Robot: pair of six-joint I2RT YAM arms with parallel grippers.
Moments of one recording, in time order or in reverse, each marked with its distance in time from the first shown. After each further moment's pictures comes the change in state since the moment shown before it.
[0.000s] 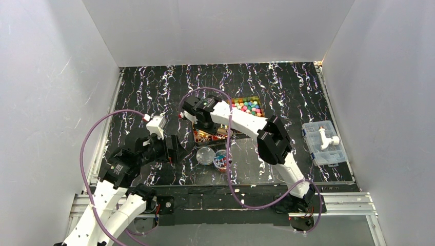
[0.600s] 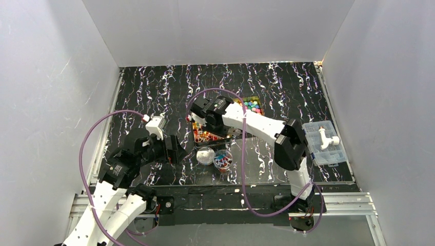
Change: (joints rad) left arm 0.000 0.000 0.008 -0.022 -0.006 0.000; right arm 0.011 -0.217 -0.201 -0.007 0.031 -0.021
